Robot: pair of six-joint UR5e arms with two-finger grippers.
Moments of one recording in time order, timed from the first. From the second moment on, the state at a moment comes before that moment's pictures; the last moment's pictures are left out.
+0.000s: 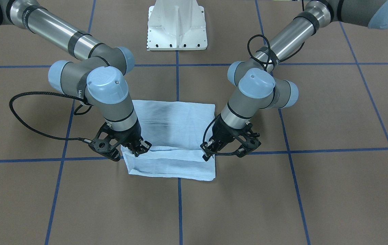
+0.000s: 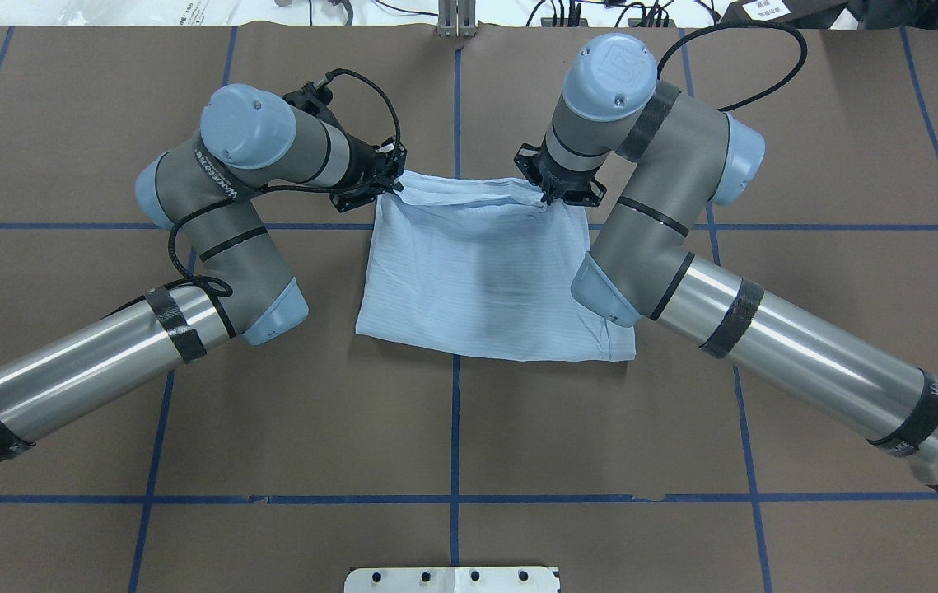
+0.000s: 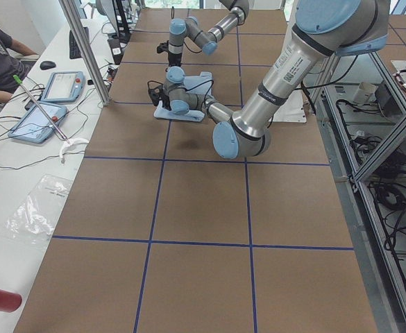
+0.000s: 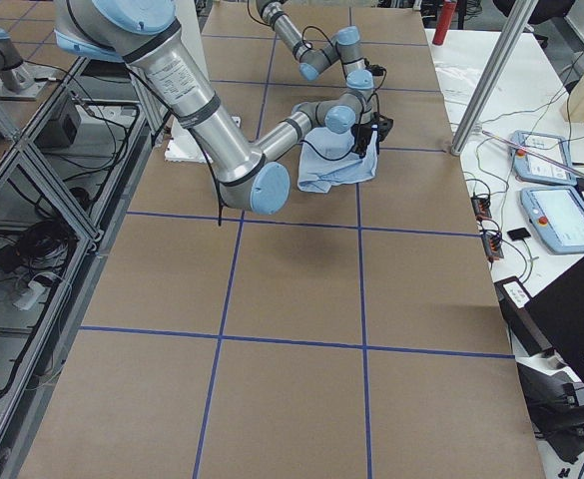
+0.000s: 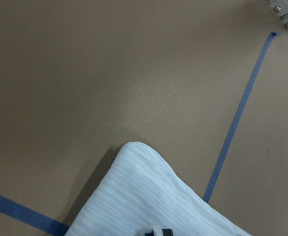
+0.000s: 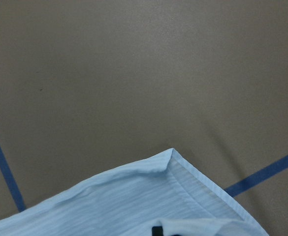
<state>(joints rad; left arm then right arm) -0.71 -2.34 -1.19 -2.37 -1.88 -1.81 0.73 -0.80 1.35 -1.35 1.91 1.58</state>
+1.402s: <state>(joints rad) -0.82 -2.31 -1.21 -2.36 -1.93 -1.80 0.76 -0.81 1.35 -1.24 2.01 1.56</state>
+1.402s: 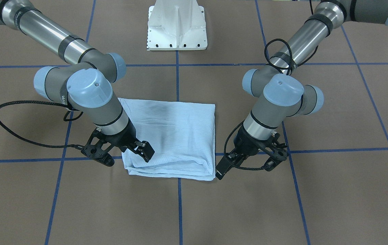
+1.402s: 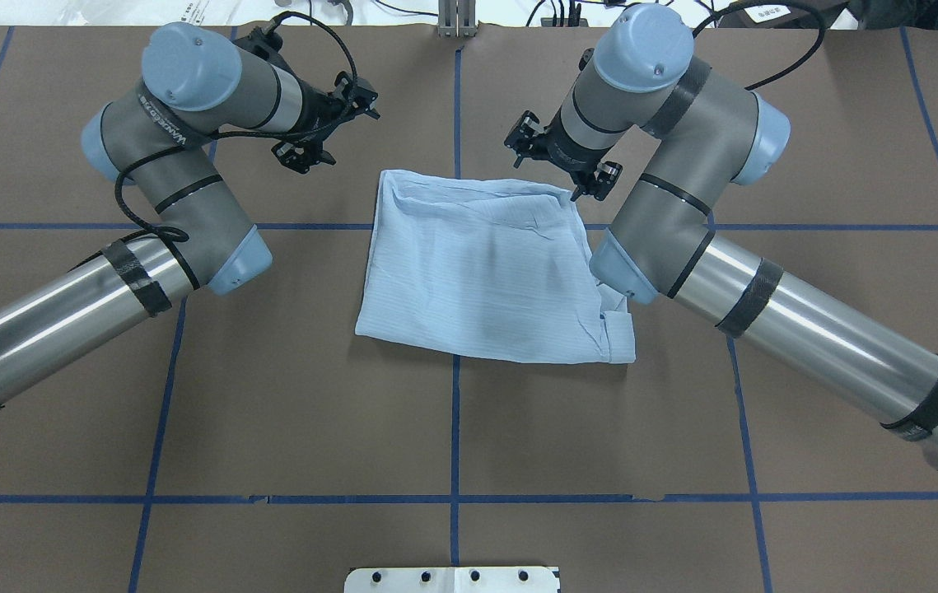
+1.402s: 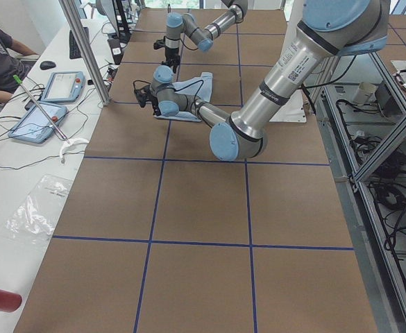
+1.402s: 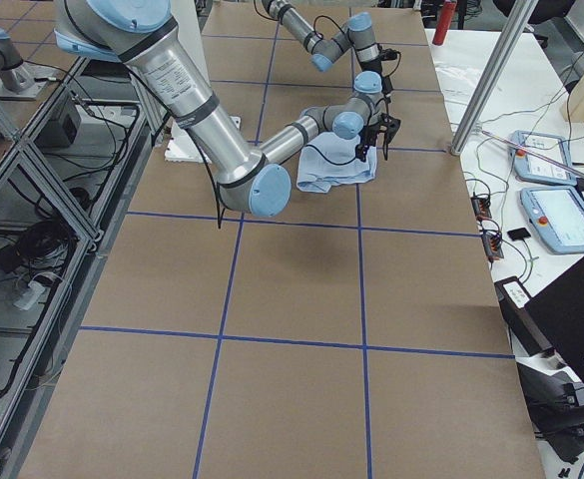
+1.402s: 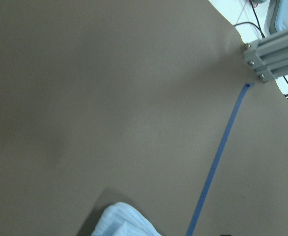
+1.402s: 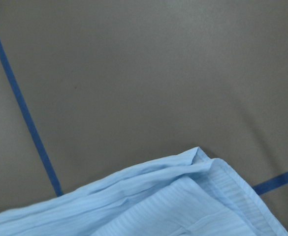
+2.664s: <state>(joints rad) -0.88 -2.14 -1.37 -2.36 -2.00 -1.64 0.61 -0.64 1.10 -1.26 1.78 1.08</state>
